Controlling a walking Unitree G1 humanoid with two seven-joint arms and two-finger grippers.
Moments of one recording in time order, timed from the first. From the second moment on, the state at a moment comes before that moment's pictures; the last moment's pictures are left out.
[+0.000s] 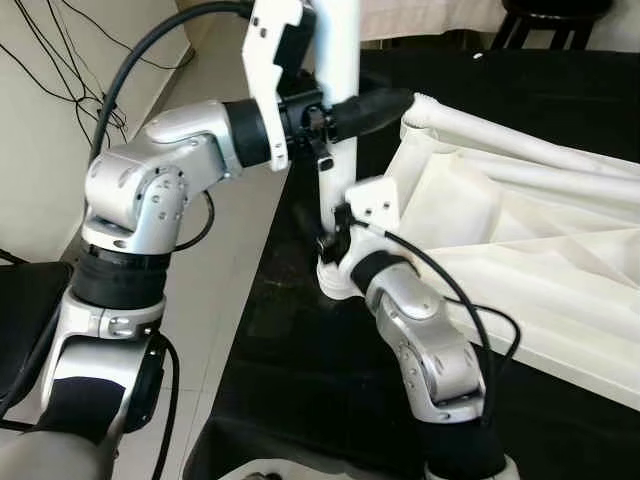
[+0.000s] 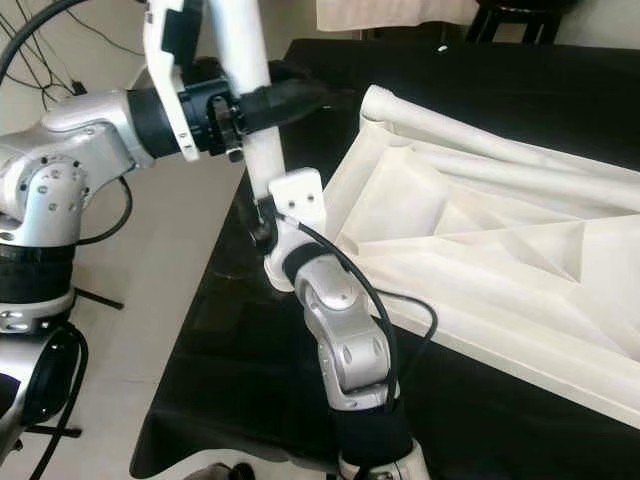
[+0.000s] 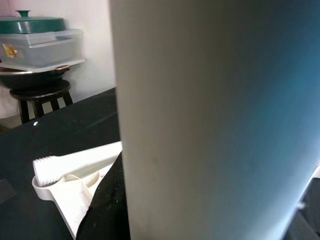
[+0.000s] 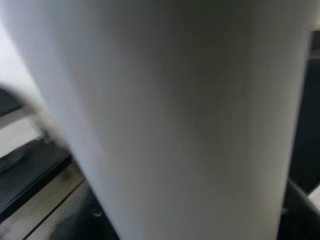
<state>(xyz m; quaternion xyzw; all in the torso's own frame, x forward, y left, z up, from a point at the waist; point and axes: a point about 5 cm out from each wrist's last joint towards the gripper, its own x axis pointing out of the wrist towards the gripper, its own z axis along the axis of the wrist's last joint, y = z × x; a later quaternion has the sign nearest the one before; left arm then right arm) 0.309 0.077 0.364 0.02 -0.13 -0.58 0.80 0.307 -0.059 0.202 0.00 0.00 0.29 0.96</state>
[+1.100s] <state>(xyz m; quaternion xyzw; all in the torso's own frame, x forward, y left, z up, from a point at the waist) 0.311 0.063 0.365 0.04 -0.14 -0.57 0.81 0.362 -0.094 0.244 -0.07 -0.02 0.64 0.77</state>
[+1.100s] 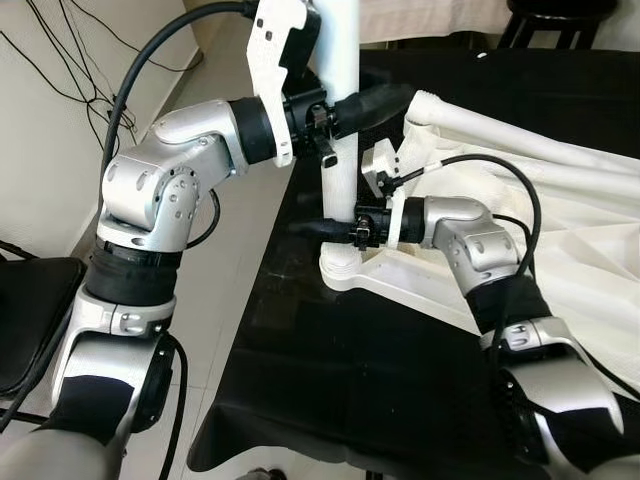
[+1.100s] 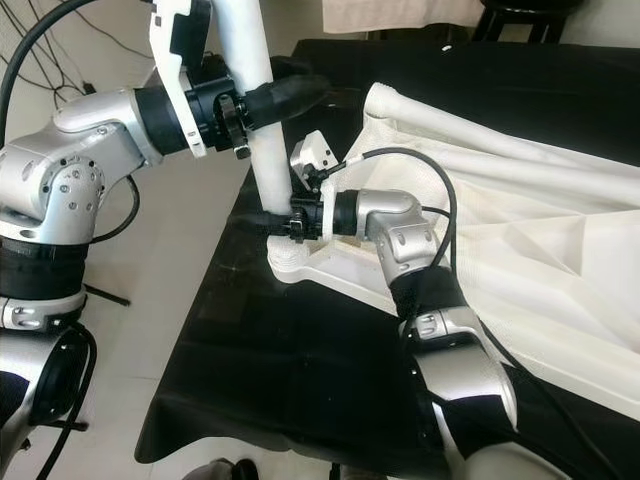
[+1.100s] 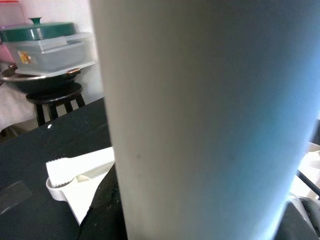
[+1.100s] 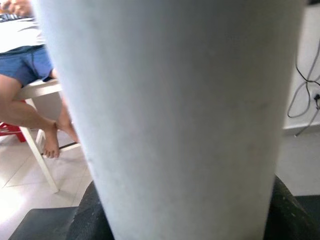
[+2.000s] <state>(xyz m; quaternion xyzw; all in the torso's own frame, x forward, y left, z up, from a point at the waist) 0.319 0.084 0.347 0.02 -0.12 -0.55 0.83 0.345 -0.071 0.238 -0.06 -0.09 0.48 0.87</state>
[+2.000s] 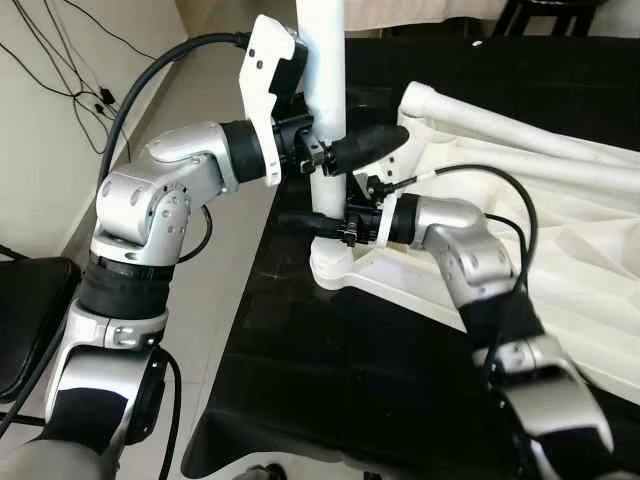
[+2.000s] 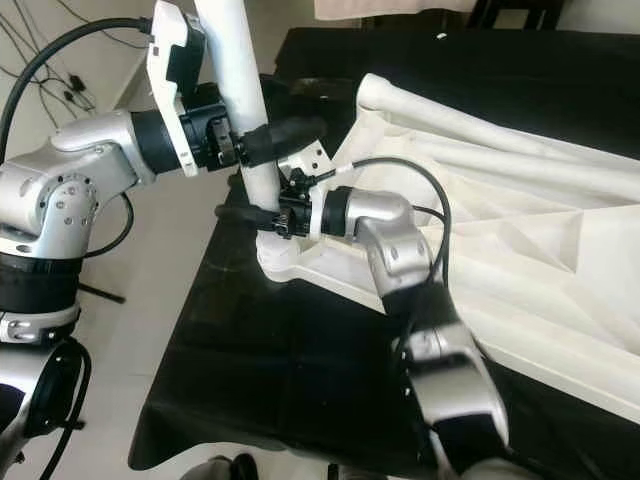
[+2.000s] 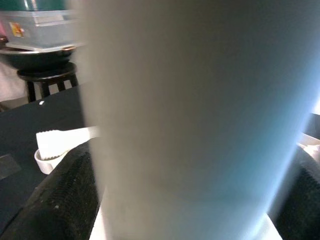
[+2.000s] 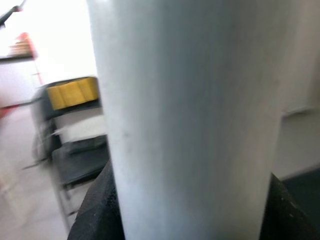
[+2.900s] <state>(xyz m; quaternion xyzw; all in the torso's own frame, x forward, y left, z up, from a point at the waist) 0.313 0.082 0.350 0.03 -0.12 -0.56 0.82 0.305 -0.052 0.228 -0.05 -0.12 0.28 0.95</state>
